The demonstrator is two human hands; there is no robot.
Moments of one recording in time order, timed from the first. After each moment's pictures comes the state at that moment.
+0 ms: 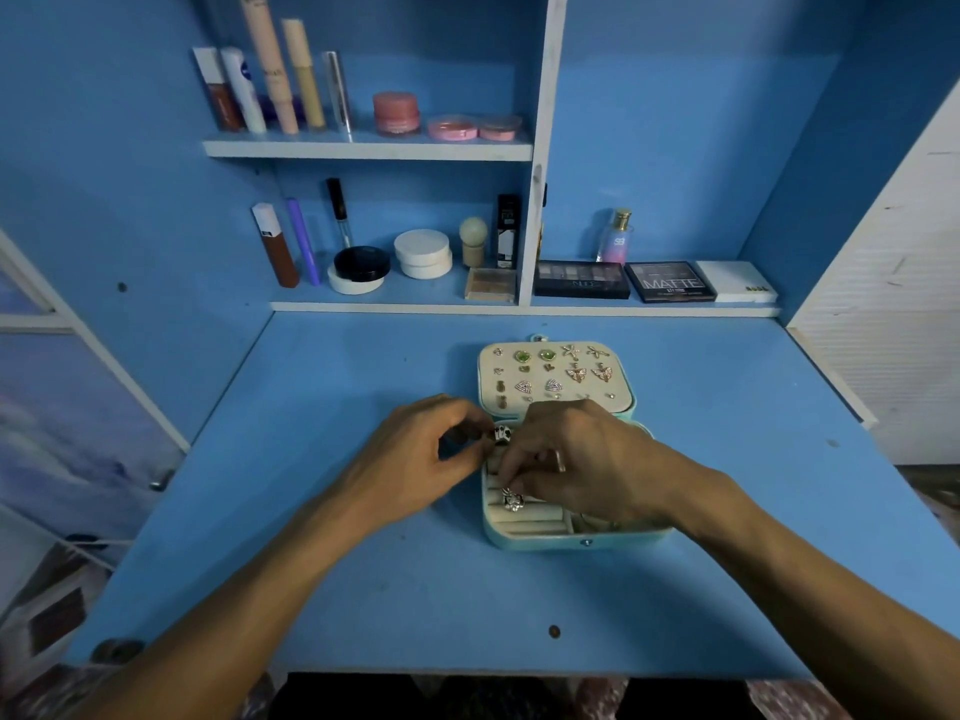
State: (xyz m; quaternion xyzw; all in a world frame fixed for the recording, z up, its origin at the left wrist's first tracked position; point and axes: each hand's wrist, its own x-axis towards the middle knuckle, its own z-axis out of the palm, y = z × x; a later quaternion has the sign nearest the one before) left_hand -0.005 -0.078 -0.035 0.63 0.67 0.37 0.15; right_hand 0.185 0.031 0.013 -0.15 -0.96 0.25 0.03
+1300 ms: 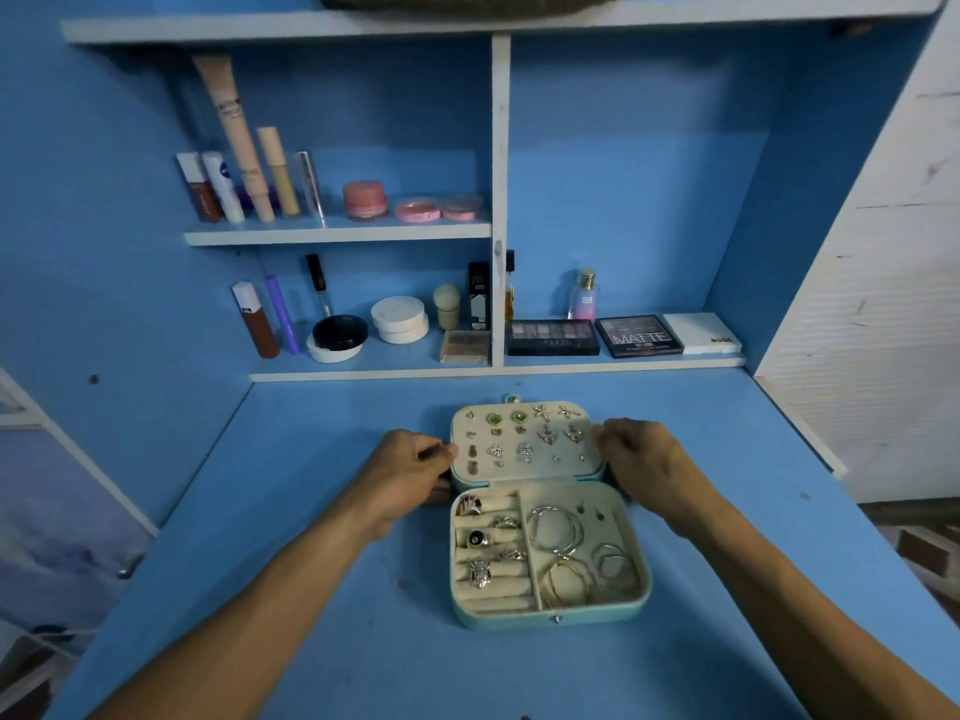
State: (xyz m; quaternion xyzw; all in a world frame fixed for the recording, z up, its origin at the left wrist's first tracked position) left_hand -0.006 -0.018 -0.027 0.31 0.72 0.46 0.41; right_hand 0.221 0.110 -0.017 -0.49 -0.75 0.41 0.18
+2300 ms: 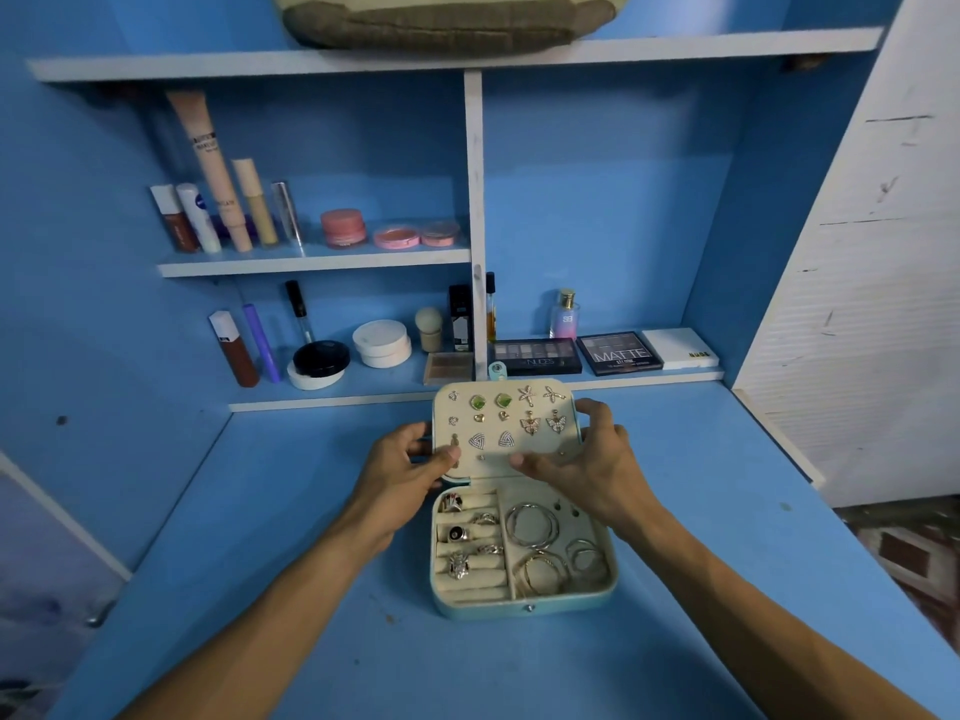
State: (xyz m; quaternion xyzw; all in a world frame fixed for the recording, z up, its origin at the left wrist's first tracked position) left_hand -0.008 0.003 -0.025 0.36 0.68 0.54 0.34; right_hand 0.191 0.107 -0.017 -0.49 -0.73 0.41 0.25
